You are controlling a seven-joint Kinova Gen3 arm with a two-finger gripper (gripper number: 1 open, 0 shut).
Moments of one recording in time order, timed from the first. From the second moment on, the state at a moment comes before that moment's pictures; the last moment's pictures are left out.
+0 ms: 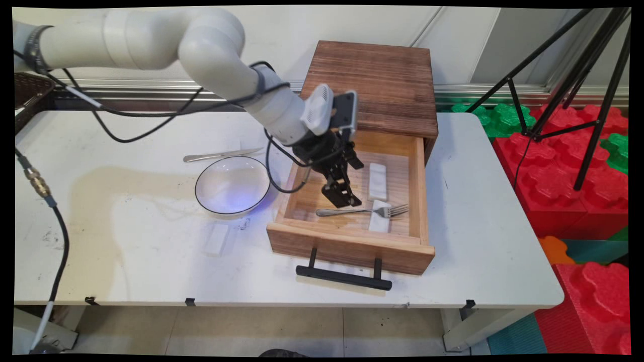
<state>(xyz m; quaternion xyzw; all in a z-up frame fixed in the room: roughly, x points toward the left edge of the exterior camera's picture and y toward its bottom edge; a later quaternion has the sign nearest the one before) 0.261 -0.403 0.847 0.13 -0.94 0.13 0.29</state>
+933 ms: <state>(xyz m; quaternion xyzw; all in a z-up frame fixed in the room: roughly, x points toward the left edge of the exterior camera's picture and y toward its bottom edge) 0.354 -0.355 0.919 0.13 -0.93 0.15 0.32</state>
